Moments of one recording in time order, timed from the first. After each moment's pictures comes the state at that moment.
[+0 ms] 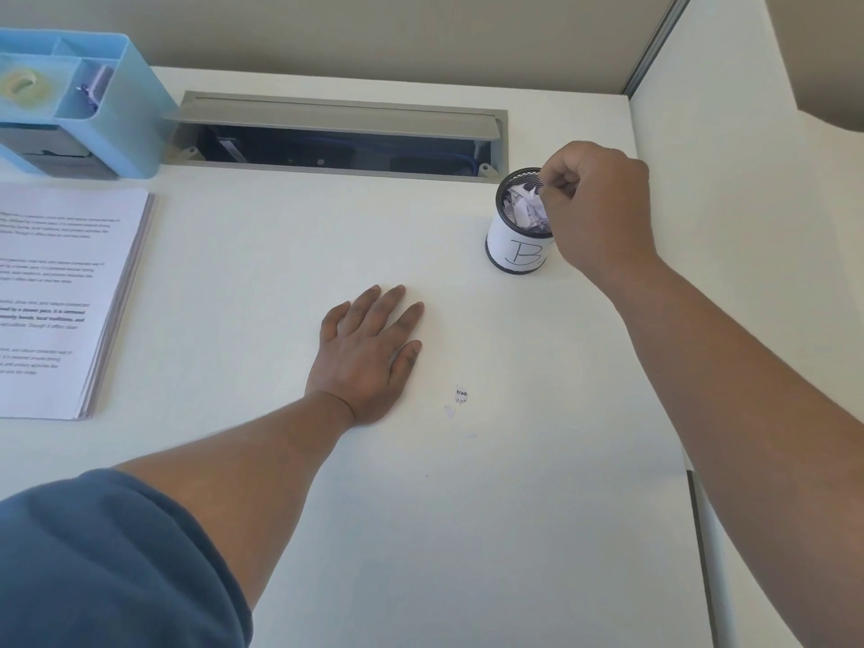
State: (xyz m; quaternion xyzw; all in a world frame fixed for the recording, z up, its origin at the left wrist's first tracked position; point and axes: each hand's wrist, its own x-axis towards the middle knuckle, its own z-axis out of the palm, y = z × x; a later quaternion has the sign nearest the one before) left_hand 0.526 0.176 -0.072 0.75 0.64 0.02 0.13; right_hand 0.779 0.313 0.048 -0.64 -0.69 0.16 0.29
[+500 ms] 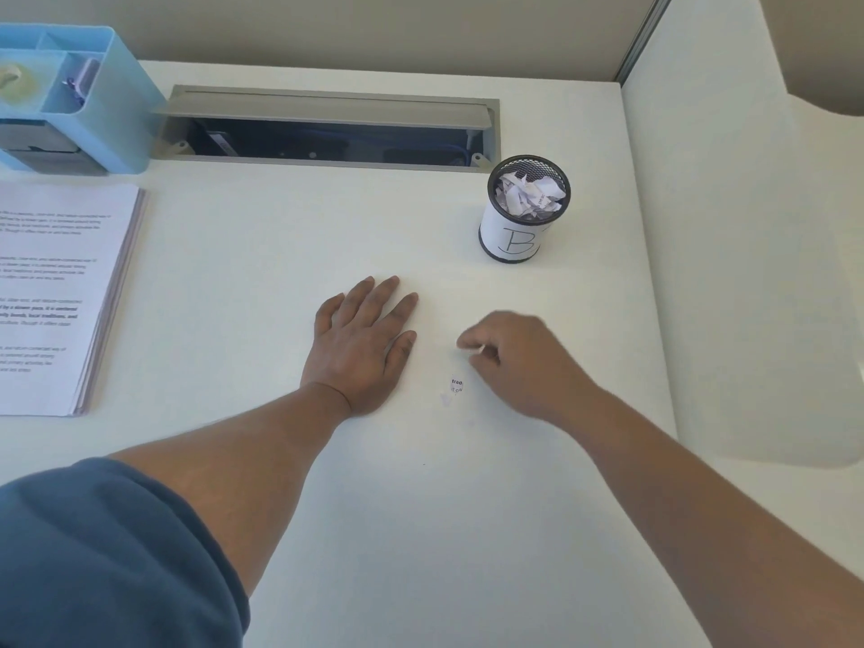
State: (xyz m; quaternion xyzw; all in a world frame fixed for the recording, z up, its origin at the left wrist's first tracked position) left_hand 0.527 0.176 -0.072 0.75 0.64 0.02 0.13; right_hand 0.761 0.189 -0.003 -0.55 -0.75 0.36 0.06
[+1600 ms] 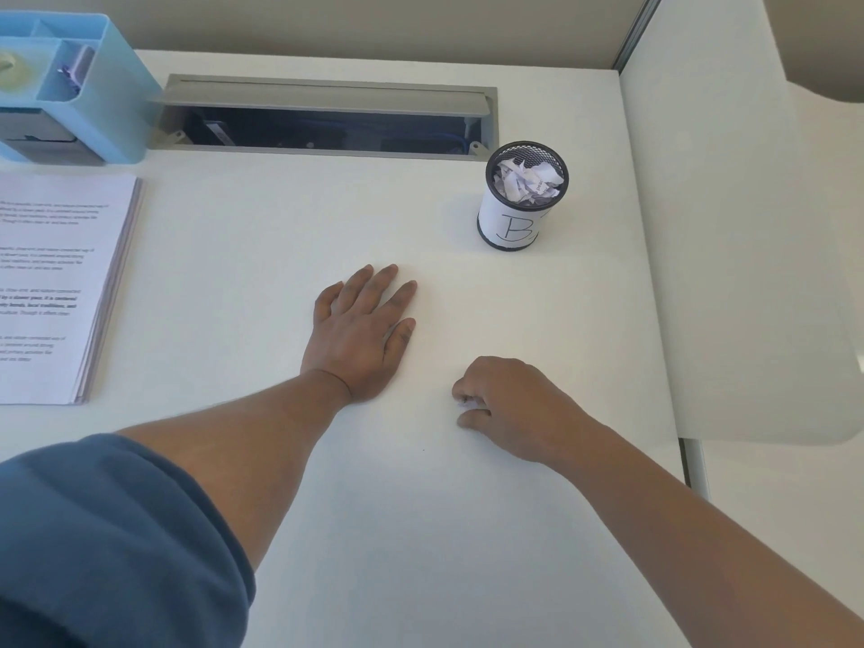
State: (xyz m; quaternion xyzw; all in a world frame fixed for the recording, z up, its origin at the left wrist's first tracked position) left_hand 0.527 0.176 -0.071 0.75 0.64 0.02 0.13; right_hand 0.762 0.146 -0.018 -0.47 -0.81 0.35 -0.08
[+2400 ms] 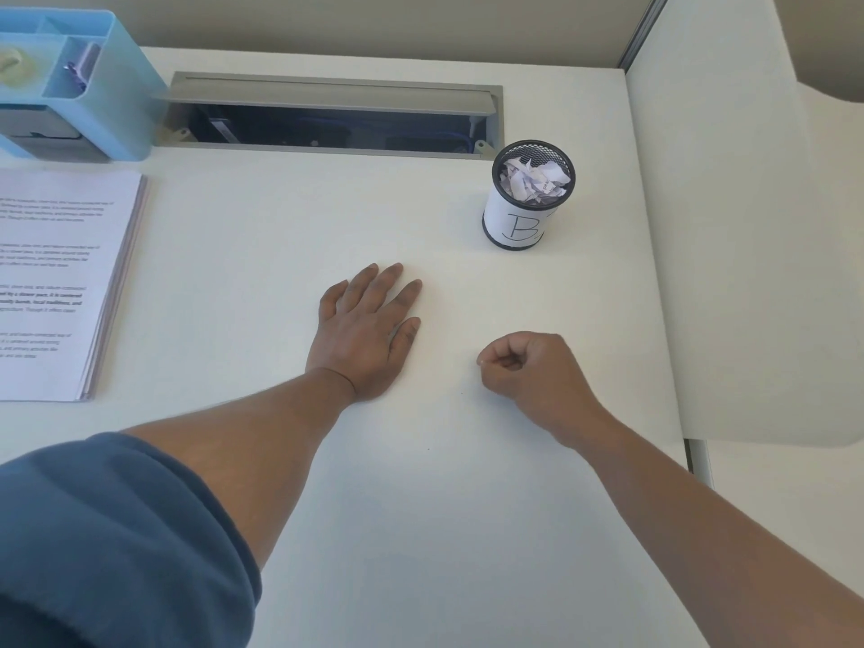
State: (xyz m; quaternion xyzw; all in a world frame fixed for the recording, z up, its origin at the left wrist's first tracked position) left_hand 0.526 0.177 -0.073 0.75 0.64 0.02 0.13; right_hand 0.768 0.152 -0.017 -0.65 -0.49 0.55 0.20
